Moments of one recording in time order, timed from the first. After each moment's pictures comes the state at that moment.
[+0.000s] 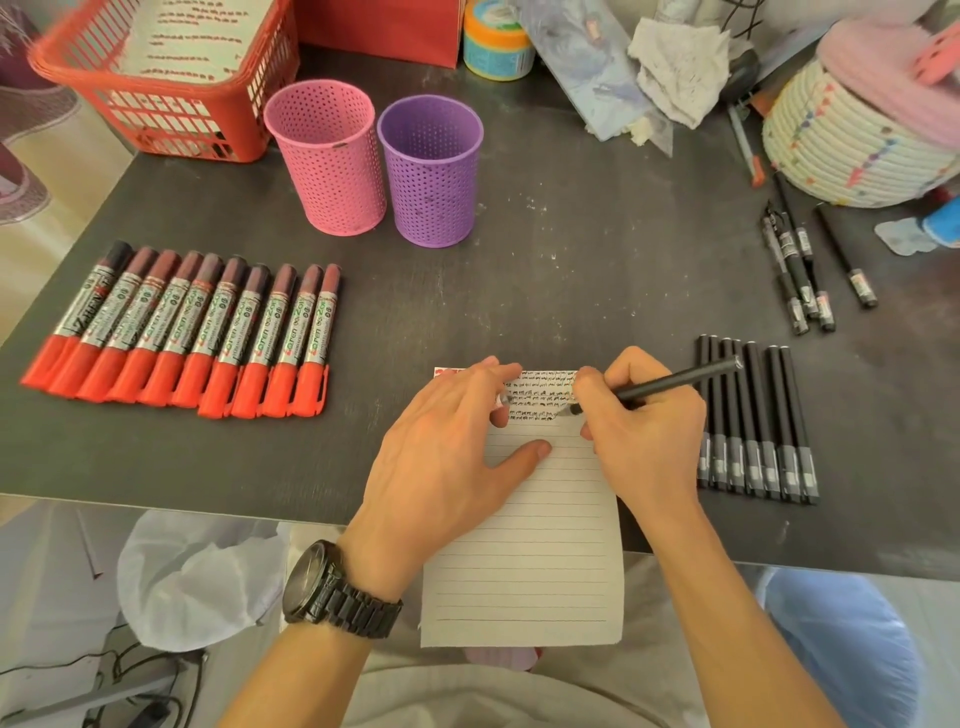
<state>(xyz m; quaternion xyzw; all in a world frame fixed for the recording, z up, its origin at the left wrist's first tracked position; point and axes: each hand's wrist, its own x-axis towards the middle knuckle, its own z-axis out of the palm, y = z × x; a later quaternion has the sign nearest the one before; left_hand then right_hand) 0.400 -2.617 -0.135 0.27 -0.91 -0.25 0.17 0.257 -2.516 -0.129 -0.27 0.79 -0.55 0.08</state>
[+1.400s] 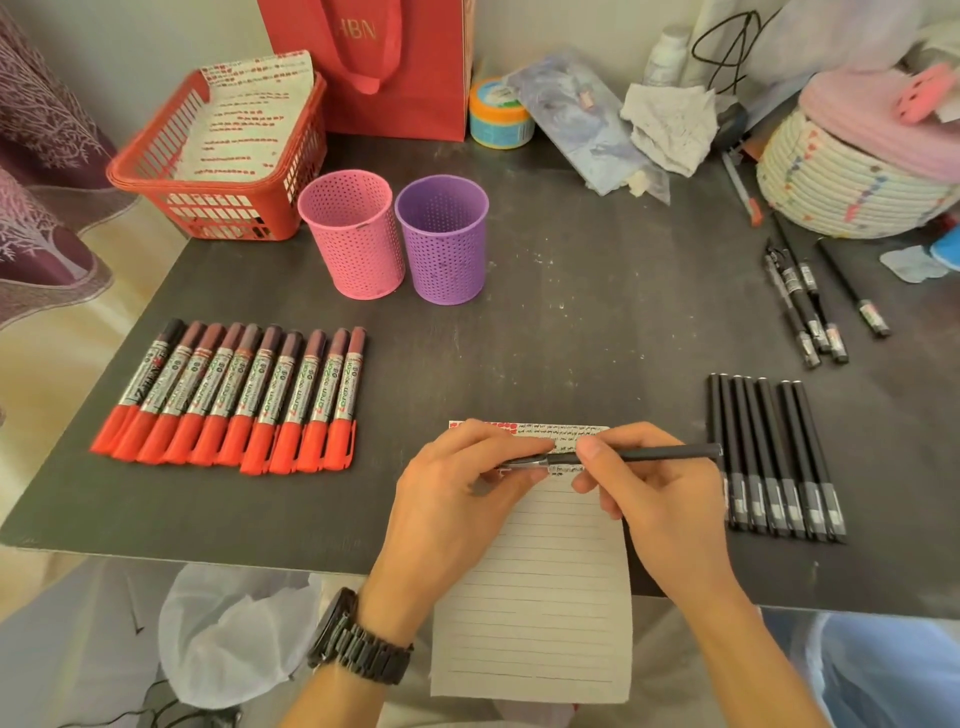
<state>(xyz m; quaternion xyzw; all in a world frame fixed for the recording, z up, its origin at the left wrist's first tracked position) 0.403 -2.625 -0.133 0.24 -0.85 -0.37 0.28 0.273 -2.495 -0.112 -0.29 0.67 -0.64 0.23</state>
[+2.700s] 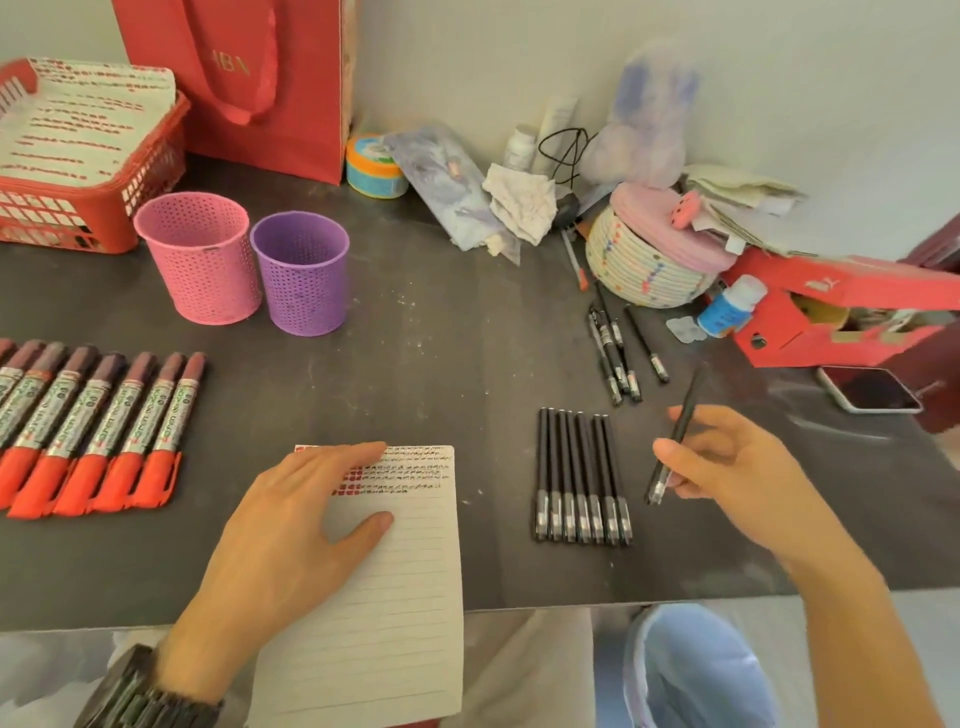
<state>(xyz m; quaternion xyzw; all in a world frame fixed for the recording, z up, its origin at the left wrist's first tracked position) 0.409 -2.627 -0.137 0.27 -0.90 -0.29 0.16 0.122 -2.367 -0.046 -0.21 0.85 -0.43 0.20</state>
